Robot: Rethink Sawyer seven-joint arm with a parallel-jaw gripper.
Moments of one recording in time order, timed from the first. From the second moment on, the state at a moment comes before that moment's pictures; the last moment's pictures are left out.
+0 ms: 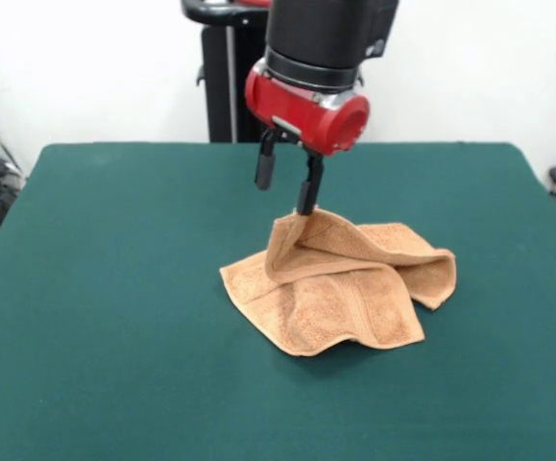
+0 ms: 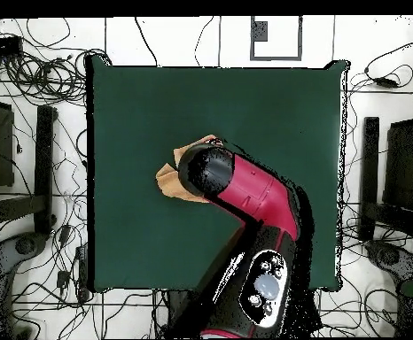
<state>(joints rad) 0.09 -0.52 -0.43 1.54 0.44 0.52 2.06</state>
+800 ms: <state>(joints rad) 0.09 -0.52 -0.42 1.58 0.44 0.45 2.06</state>
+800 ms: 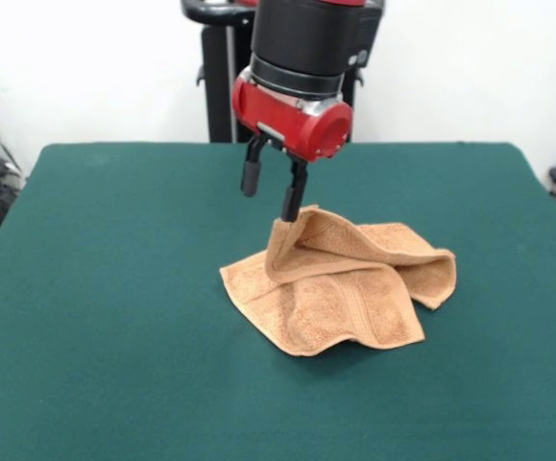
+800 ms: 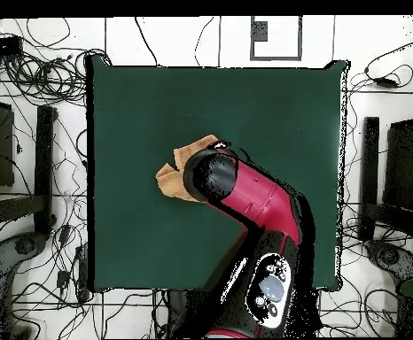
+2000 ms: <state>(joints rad) 0.10 -0.51 -0.41 1.58 0.43 0.38 2.06</state>
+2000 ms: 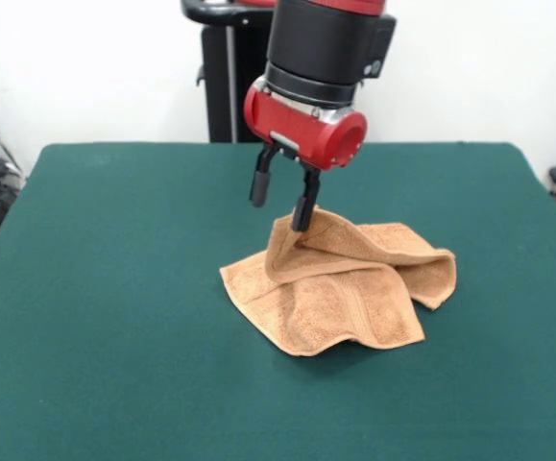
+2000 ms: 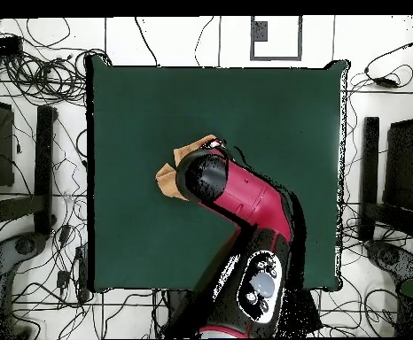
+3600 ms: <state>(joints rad) 0.10 -0.47 -0.37 1.60 0.43 0.28 2.06</state>
